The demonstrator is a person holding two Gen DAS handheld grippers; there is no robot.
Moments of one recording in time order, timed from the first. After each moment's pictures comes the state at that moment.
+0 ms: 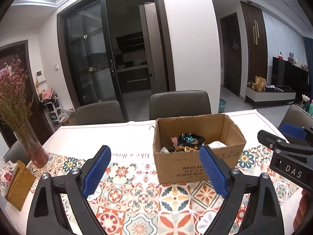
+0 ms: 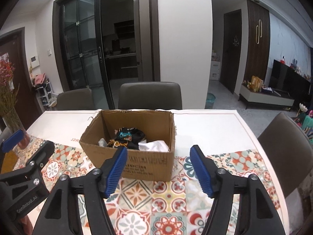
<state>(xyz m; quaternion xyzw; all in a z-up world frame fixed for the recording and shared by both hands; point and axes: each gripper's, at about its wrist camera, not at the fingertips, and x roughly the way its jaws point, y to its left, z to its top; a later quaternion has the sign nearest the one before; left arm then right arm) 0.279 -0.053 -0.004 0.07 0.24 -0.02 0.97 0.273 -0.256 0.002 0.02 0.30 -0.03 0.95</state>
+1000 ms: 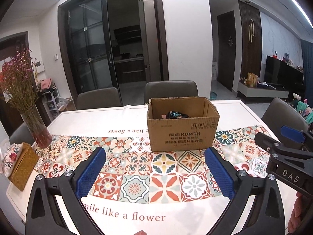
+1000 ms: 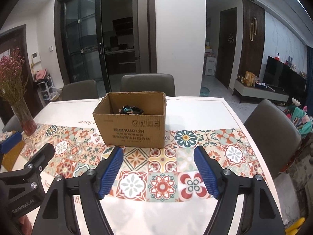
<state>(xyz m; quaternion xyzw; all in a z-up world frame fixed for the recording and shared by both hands) 0.177 -0.049 0.001 0.06 0.28 -0.04 0.96 0.159 -0.253 0.011 0.02 0.31 -0.04 0.95</state>
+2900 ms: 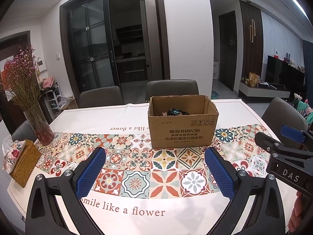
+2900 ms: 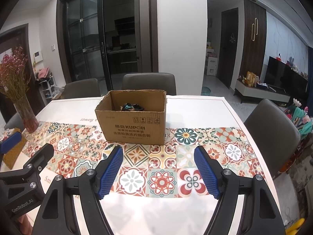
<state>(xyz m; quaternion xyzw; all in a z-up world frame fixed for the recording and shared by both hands) 0.164 -0.050 0.002 0.05 0.28 -0.03 0.96 0.146 -0.255 0.011 0.02 0.32 -0.03 0.95</state>
